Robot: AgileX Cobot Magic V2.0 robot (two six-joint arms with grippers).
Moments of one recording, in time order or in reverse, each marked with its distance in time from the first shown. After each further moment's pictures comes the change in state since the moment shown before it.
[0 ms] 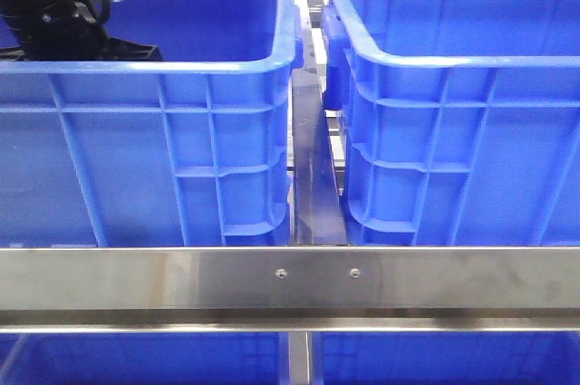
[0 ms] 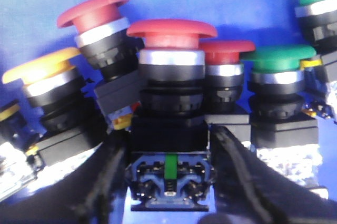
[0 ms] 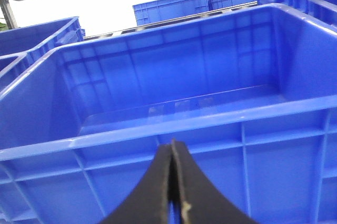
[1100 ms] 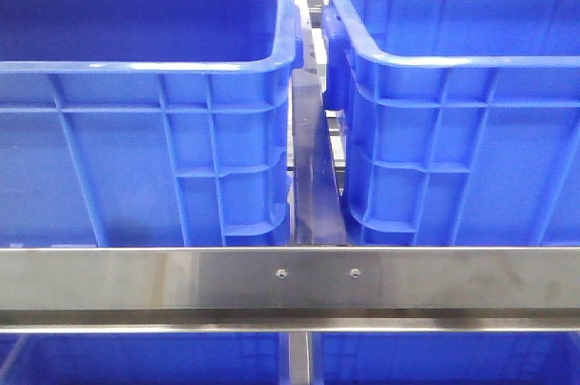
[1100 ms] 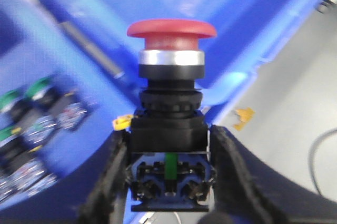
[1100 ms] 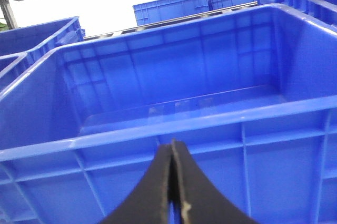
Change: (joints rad) left arm -0.541 -0.479 0.008 0.010 0.101 0.070; right arm 0.000 0.000 0.000 0.000 -0.009 0.001
